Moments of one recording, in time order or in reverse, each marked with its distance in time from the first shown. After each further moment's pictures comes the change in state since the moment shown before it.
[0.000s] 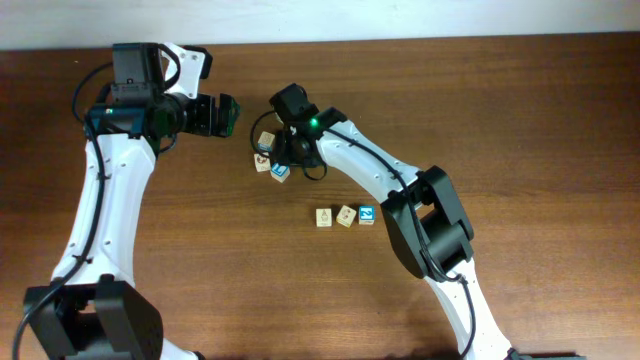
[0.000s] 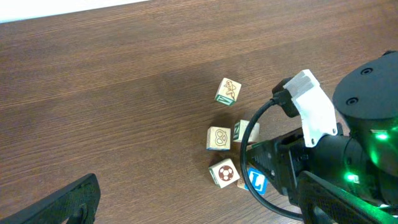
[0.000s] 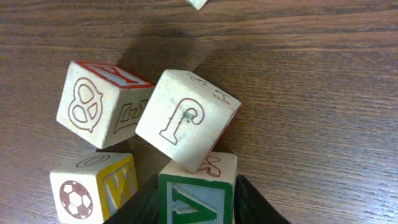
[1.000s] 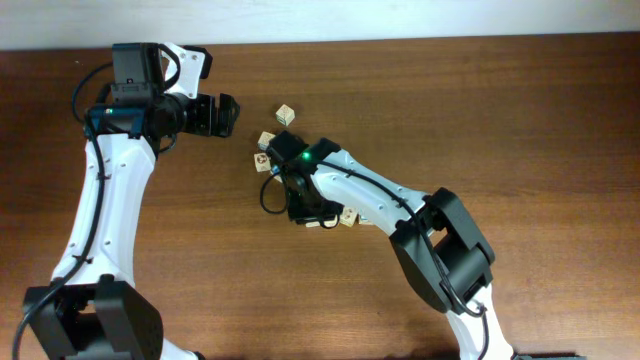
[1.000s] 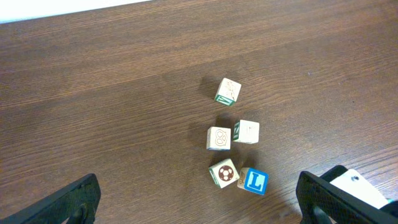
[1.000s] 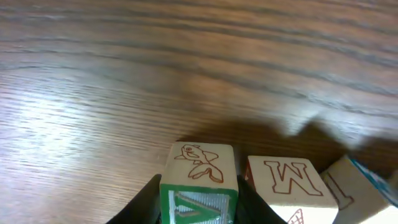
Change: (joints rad) left arm 0.000 0.000 0.000 0.000 0.000 0.000; right arm 0.111 -0.212 -0.293 -0.298 0.023 -0.016
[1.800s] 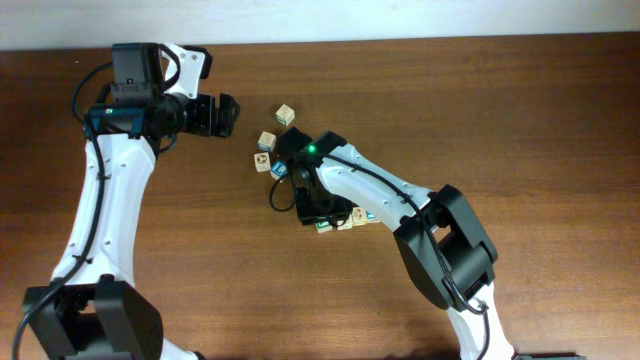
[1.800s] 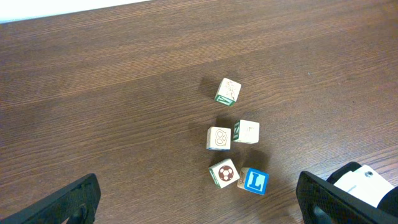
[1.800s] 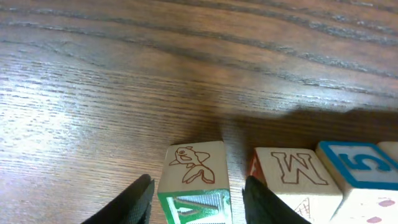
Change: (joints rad) left arm 0.000 0.000 0.000 0.000 0.000 0.000; right arm -0.024 0.001 0.020 -0.098 -0.001 -0.031
